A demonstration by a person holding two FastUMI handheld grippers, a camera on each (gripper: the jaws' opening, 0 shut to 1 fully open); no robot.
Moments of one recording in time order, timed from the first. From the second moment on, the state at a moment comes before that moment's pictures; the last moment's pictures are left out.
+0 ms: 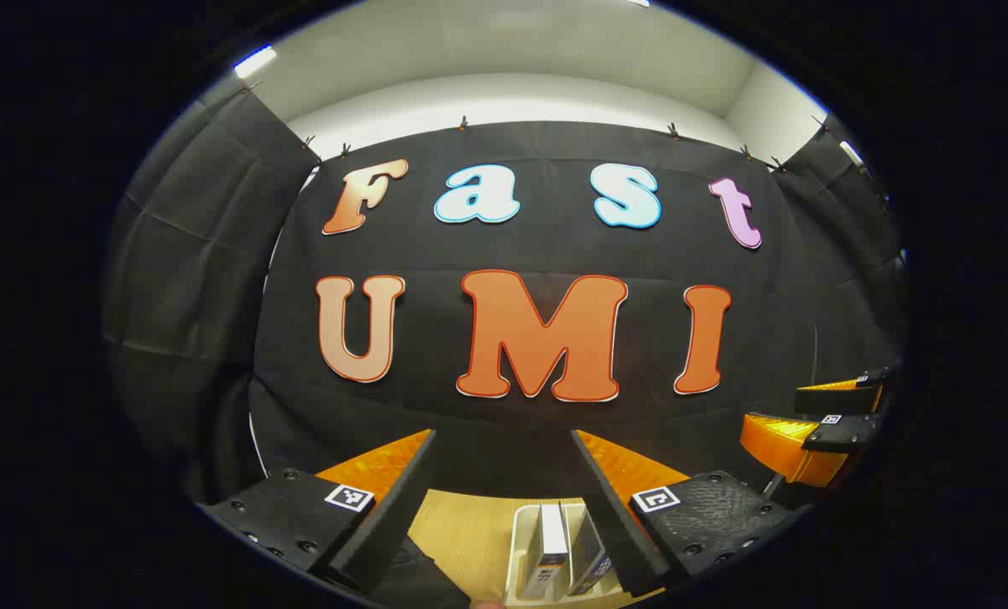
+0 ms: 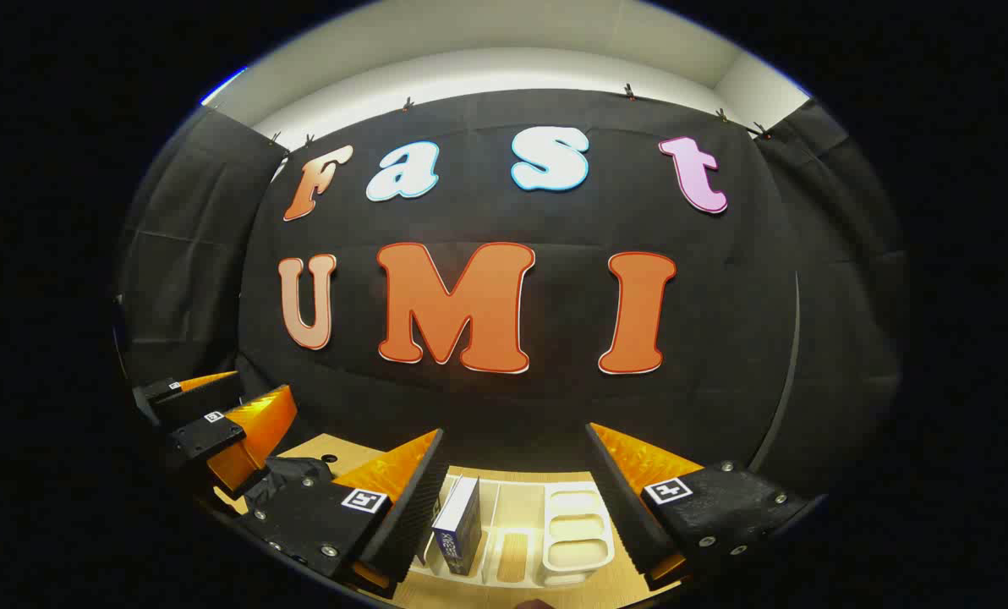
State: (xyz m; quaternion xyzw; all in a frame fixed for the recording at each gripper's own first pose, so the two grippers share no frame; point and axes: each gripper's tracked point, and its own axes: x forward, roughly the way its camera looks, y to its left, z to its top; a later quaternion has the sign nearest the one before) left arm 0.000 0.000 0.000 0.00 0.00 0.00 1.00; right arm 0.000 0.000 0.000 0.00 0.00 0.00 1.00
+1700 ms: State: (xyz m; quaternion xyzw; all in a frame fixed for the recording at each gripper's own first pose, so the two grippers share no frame) left arm -0.003 0.009 -0.009 0.06 0.00 0.02 1.00; right arm 0.007 0.008 -0.018 0.00 0.01 0.01 1.00
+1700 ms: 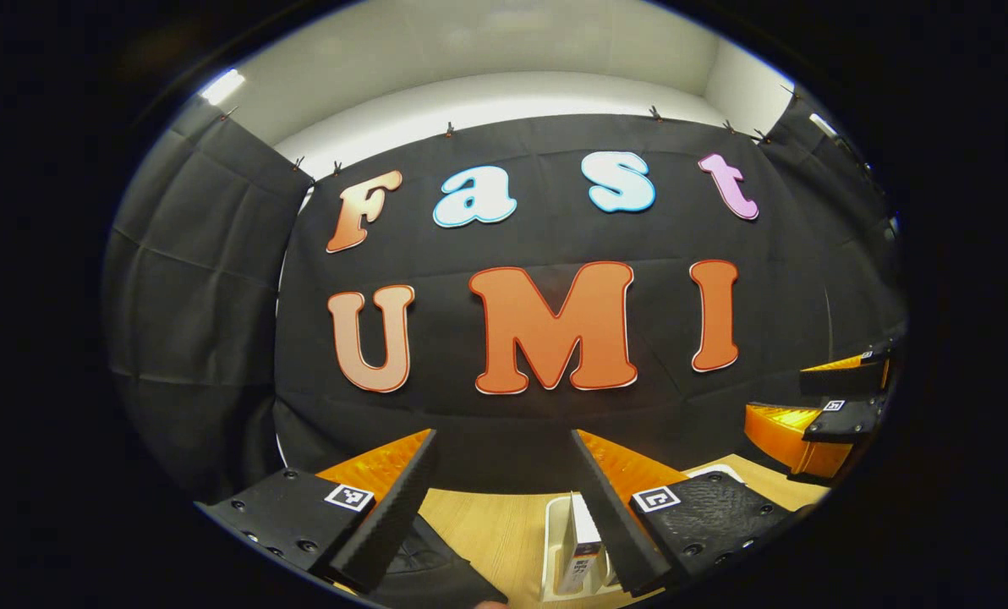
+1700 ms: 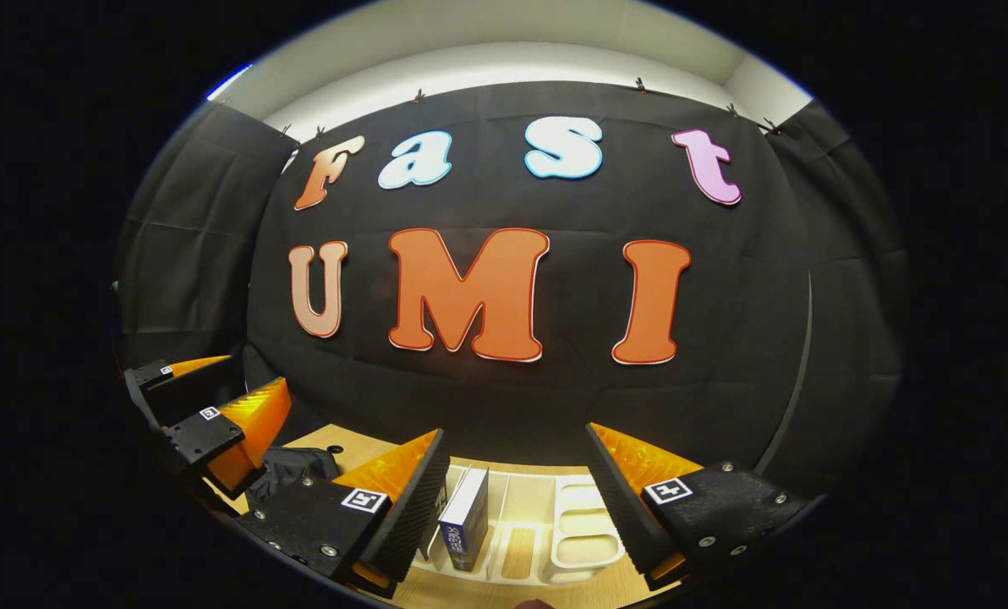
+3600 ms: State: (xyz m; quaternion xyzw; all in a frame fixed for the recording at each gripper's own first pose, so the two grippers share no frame) left arm -0.093 0.094 -0.361 0.46 0.36 -0.05 0.81; right arm 0.043 -0.065 -0.091 -0.01 0.08 -0.04 1.00
